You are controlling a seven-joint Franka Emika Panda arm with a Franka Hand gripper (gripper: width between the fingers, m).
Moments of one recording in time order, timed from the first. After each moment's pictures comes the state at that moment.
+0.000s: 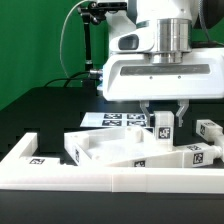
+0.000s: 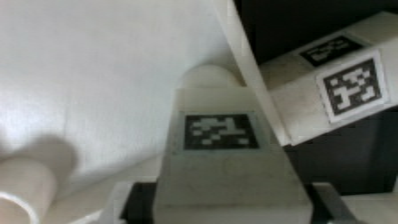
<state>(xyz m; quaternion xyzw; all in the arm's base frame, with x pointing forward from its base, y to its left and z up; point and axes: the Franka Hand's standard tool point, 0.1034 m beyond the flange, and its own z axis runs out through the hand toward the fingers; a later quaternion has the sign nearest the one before) 0.588 0.026 0.070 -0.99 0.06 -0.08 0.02</state>
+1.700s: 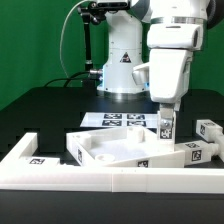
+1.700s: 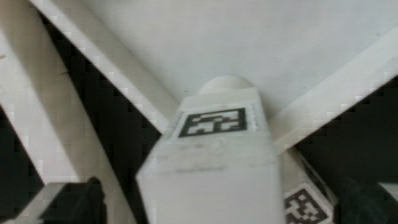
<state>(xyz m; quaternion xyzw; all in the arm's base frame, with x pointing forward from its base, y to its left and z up) 0.587 0.036 0.074 -0.79 -0.61 -0.04 -0.06</state>
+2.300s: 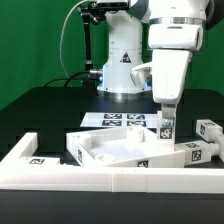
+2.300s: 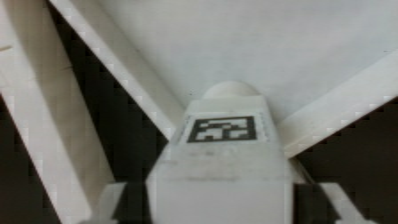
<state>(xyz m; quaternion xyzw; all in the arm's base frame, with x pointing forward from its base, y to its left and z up) 0.587 0.035 0.073 -0.82 -0.56 -0.04 -0.05</state>
